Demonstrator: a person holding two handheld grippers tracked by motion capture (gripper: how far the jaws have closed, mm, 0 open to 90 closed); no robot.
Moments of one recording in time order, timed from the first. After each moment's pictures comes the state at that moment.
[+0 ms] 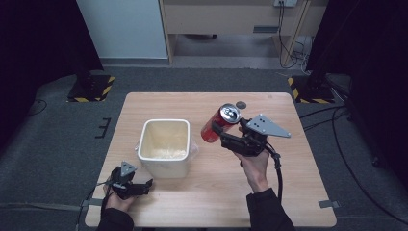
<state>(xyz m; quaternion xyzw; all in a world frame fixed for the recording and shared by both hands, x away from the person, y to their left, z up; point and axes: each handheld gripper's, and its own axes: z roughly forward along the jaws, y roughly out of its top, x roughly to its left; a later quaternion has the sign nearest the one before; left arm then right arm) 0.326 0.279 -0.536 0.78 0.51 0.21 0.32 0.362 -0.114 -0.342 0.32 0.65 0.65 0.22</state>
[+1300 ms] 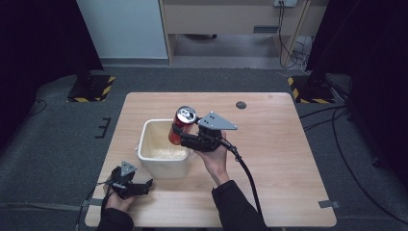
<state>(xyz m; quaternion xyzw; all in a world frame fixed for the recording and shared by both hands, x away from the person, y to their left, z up) 0.326 0.280 -0.536 0.78 0.50 0.20 0.32 0.389 -0.016 -0.370 0.30 0.69 0.63 0.19</state>
